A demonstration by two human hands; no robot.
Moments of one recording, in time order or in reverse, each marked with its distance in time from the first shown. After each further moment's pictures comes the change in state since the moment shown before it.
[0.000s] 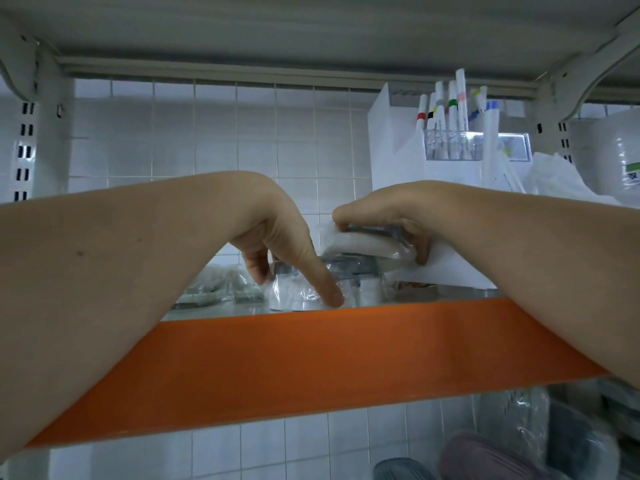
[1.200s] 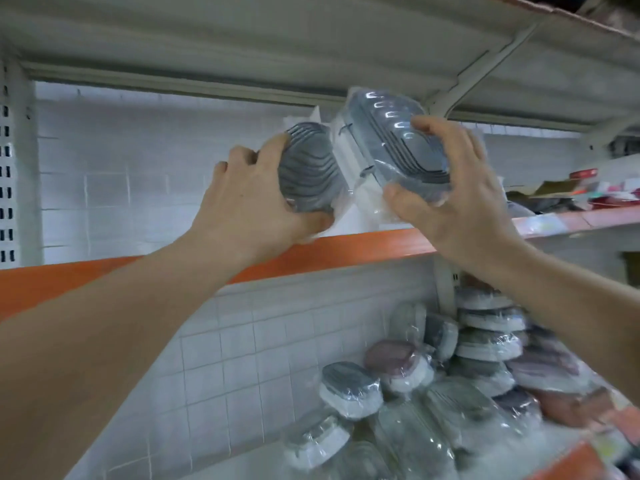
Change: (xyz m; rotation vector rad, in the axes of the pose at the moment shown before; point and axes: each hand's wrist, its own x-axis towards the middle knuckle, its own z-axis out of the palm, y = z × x) left_hand -0.139 -0.012 0.066 -0.220 0.991 0.474; right_hand -0.209 0.071 0.022 0.138 1.035 -0.673
